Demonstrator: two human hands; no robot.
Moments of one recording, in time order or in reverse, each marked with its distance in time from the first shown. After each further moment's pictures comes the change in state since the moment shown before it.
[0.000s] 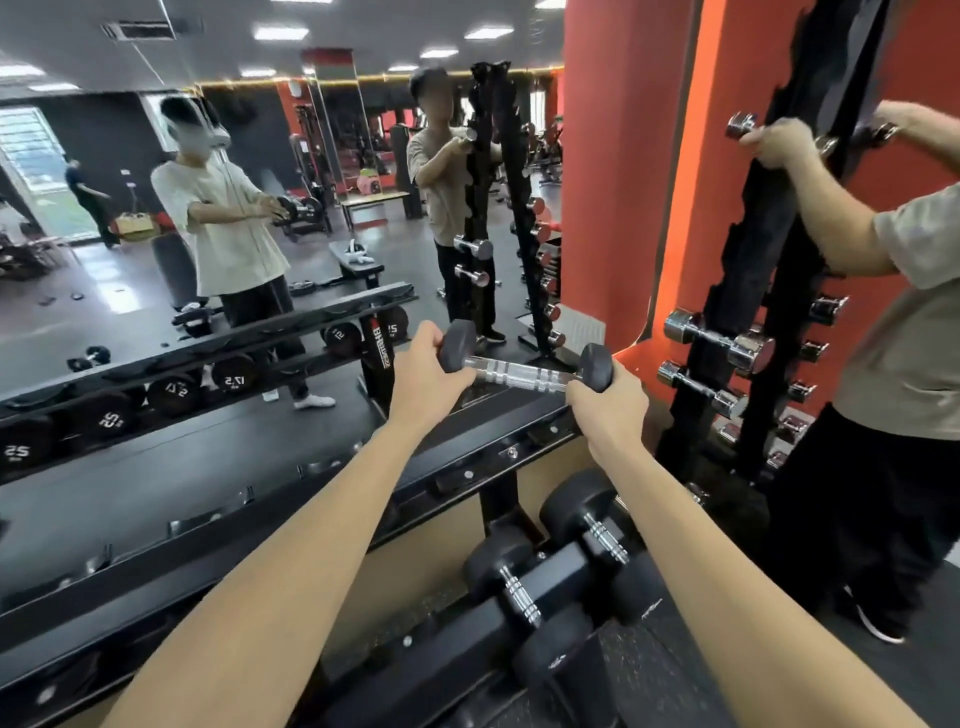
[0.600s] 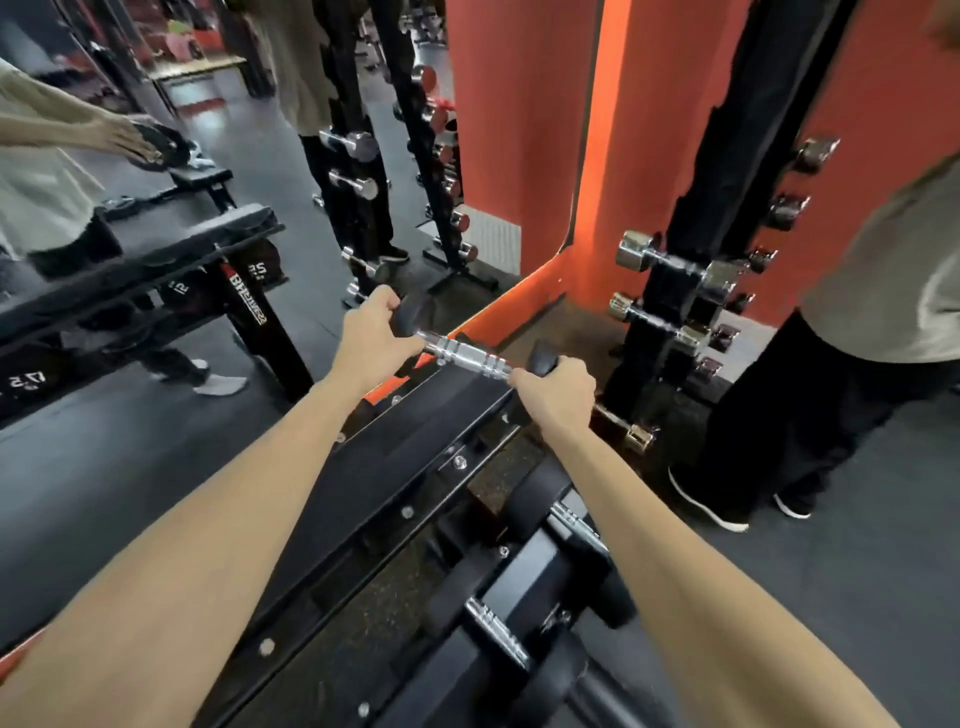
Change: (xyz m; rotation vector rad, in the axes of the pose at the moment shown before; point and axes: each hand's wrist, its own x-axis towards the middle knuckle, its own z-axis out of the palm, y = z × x) left_hand 0.235 -0.169 0.165 0.135 -0.336 0.006; right_hand 0.197 0.105 0.127 -0.292 0.098 0.344
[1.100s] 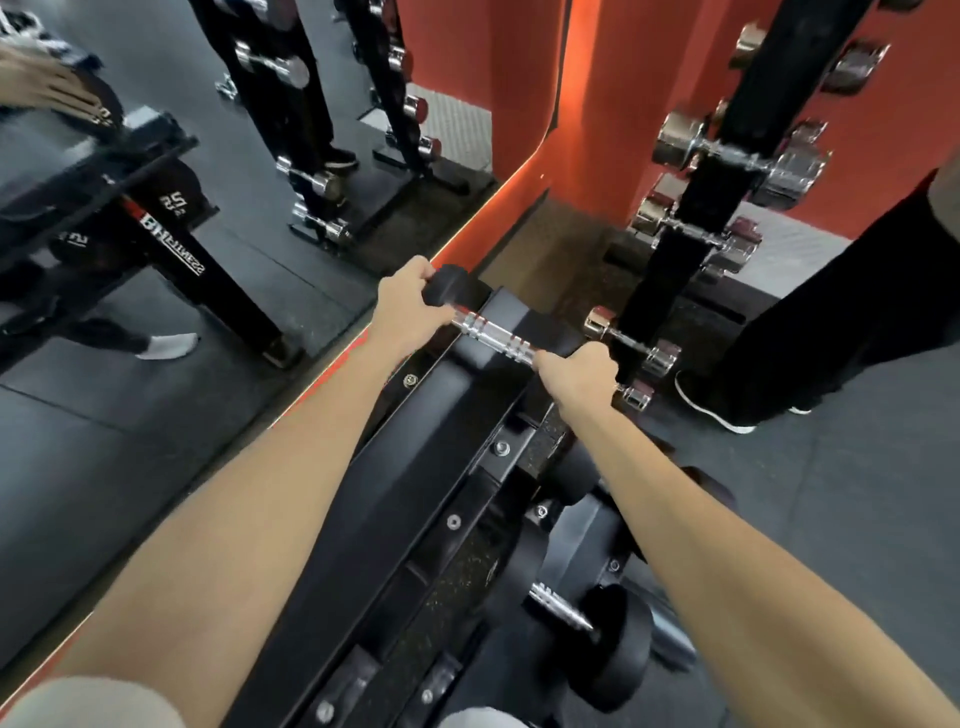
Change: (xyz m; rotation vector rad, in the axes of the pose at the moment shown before) left_hand 0.108 -0.103 0.085 -0.069 -0.300 -0.034; right_hand 0.076 0.038 0.121 -0.082 0.111 0.334
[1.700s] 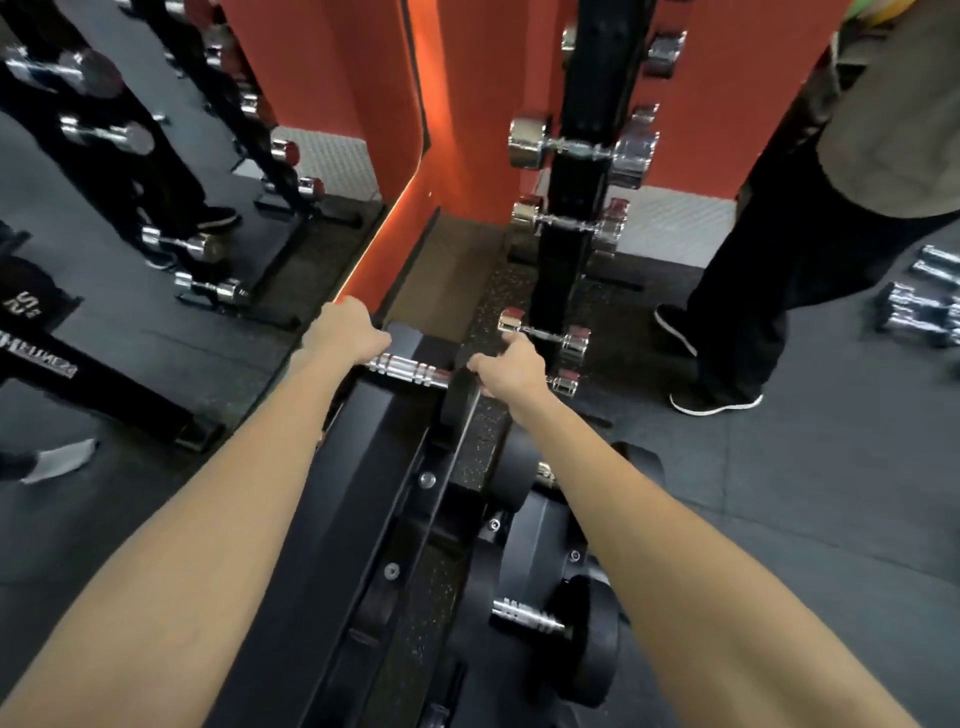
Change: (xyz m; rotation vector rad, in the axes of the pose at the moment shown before) left_hand 0.038 0.066 0.050 0.529 -0.290 -0.140; right_hand 0.038 0.011 -0.048 0.194 -0.179 0.038
